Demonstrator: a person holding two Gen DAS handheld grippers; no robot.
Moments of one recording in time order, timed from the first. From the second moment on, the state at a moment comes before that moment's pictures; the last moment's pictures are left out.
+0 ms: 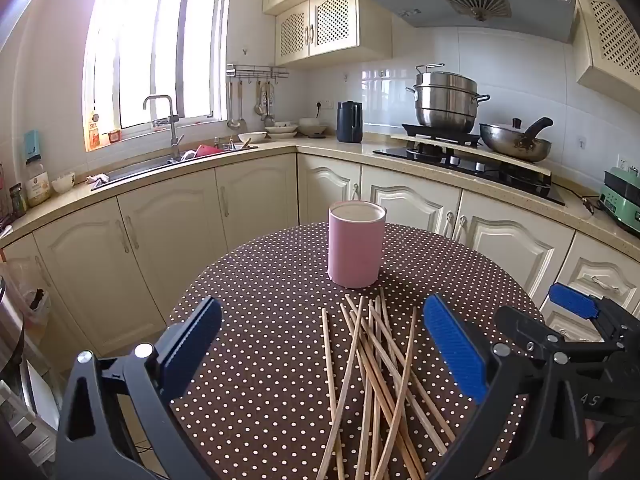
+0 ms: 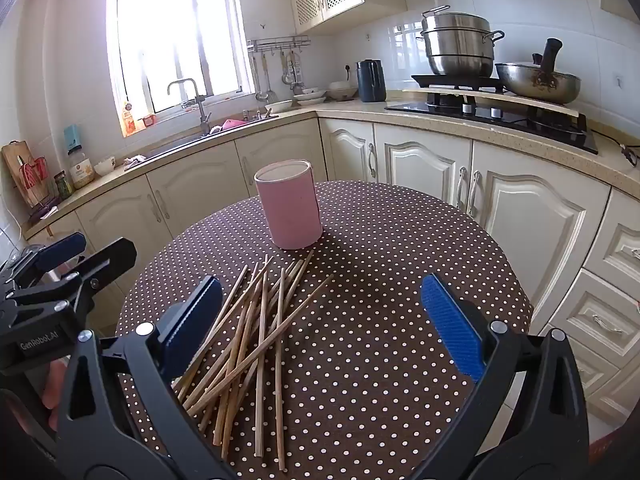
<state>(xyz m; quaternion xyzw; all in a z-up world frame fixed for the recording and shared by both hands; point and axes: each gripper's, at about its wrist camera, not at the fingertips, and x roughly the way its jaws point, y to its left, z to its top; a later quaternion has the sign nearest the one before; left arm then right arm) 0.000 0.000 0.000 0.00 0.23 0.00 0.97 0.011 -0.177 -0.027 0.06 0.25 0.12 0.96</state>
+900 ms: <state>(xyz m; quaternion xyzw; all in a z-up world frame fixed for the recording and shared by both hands) 0.004 0.000 -0.007 0.00 0.24 0.00 0.97 0.012 -0.176 -0.027 0.06 0.25 0.12 0.96</state>
